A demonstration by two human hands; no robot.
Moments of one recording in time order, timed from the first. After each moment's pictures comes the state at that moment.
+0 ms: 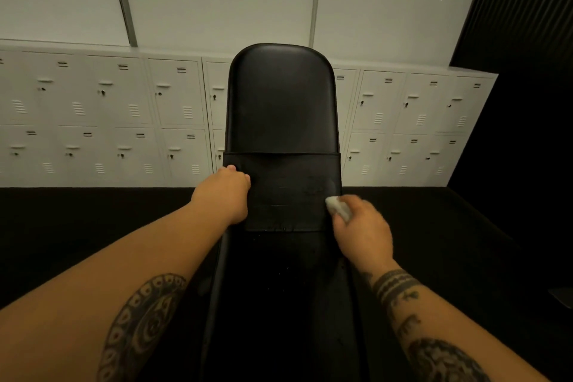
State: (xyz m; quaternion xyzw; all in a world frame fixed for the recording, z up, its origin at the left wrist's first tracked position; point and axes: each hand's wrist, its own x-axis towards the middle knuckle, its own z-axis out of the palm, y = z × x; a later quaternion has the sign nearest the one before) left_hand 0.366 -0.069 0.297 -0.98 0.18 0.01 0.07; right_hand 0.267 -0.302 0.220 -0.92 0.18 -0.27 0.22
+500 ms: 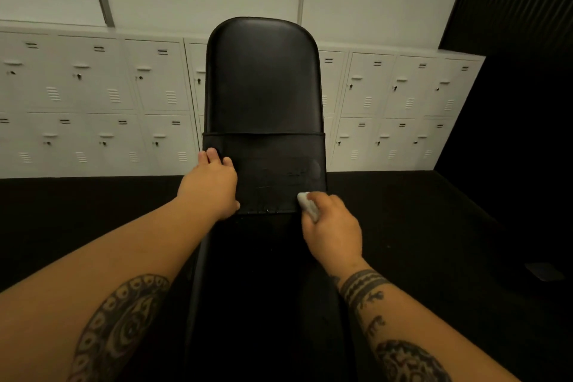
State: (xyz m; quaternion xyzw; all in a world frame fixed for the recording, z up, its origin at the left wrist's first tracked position) left_hand 0.358 -0.078 0.275 -0.99 0.16 -0.02 0.06; right_hand 0.254 -0.276 0.197 -0.93 0.13 -0.27 0.23
